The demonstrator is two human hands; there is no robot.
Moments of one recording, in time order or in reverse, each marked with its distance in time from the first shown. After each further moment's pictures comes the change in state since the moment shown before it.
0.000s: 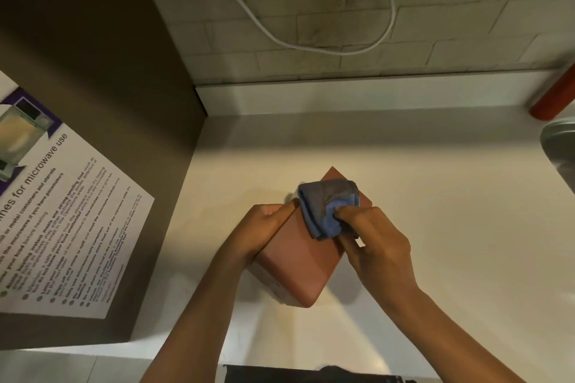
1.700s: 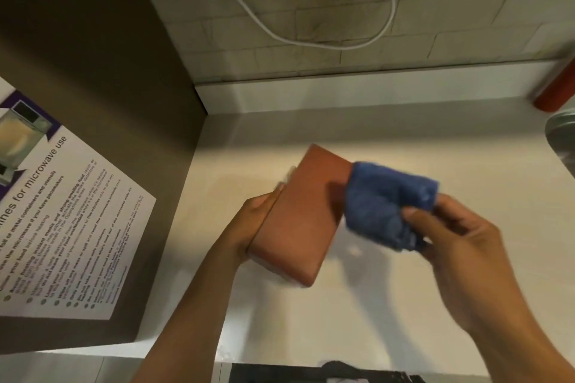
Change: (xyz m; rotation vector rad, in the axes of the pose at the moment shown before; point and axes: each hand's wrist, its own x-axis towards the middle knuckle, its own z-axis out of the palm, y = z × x) left_hand -0.003 0.005 -0.011 -0.046 -0.088 -0.011; right_hand 0.025 -0.021 -0.082 0.828 0.046 0.830
